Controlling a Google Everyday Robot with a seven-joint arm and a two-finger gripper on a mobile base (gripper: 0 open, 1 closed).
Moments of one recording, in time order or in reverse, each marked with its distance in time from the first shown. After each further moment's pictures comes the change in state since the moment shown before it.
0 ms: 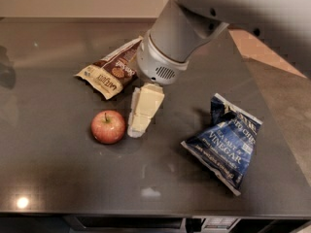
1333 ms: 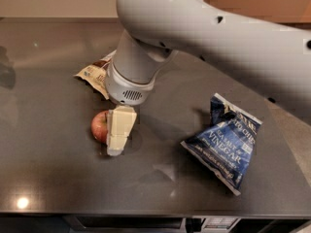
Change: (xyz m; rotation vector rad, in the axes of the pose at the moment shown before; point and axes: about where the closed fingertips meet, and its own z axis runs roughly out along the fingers) arm -0.028 0.016 0.063 -0.045 0.060 -0.098
